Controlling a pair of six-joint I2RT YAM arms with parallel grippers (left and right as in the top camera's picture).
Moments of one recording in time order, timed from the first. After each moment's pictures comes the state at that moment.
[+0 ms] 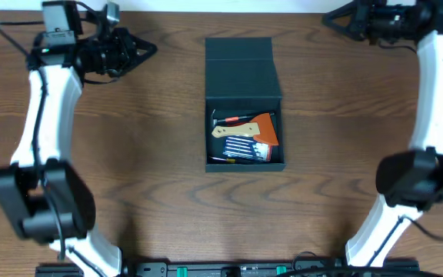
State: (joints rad) left arm 0.11 1.89 1.61 -0.63 0.96 -0.44; right arm -0.16 2.12 2.28 -1.20 -1.03 0.16
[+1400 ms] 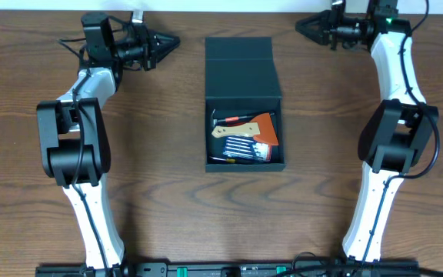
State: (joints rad) left arm 0.06 2.32 1.61 0.32 1.25 -1.16; right arm -0.12 2.47 2.27 -0.74 -1.27 0.38
